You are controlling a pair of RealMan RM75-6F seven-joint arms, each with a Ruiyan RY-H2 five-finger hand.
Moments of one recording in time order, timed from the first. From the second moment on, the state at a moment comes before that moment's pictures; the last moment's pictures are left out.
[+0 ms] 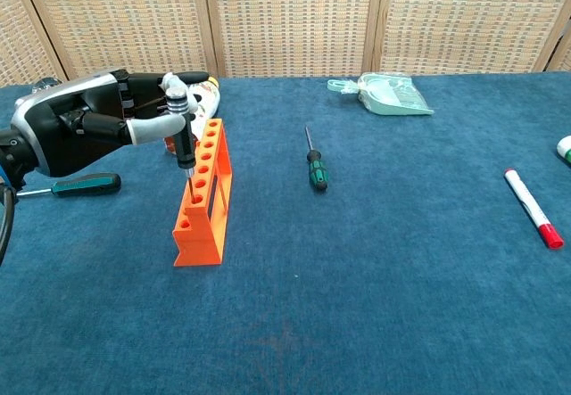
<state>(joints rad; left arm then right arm) -0.64 -1.50 -0.06 -1.46 1.56 1.11 -1.09 0.06 -1.00 0.12 -1.57 -1.40 1.43 0.31</state>
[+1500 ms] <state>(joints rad) -0.64 -1.56 -0.05 -1.41 1.55 1.09 -0.92 0.06 -1.00 0.12 -1.57 -1.40 1.43 0.32</state>
